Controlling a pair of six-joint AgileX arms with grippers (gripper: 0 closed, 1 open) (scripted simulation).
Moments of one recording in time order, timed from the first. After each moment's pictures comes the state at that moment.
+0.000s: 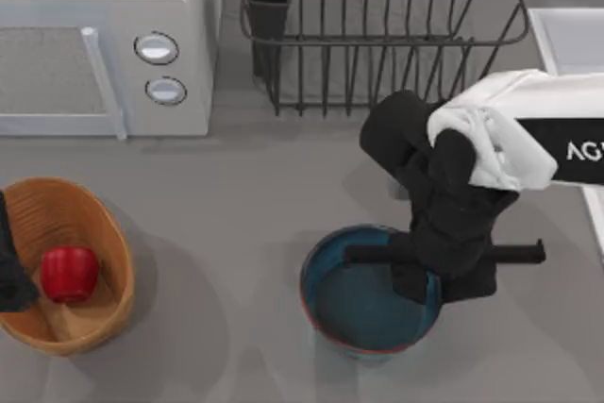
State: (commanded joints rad) left arm 0.00 0.00 0.00 0.00 0.00 0.00; right arm 0.67 1.93 1.20 -0.84 0.00 0.68
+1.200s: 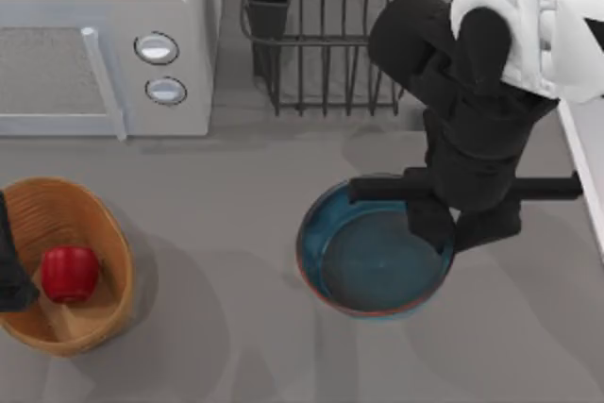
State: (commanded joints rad) left arm 0.00 0.00 0.00 0.00 0.00 0.00; right arm 0.67 1.82 1.47 -1.22 0.00 0.68
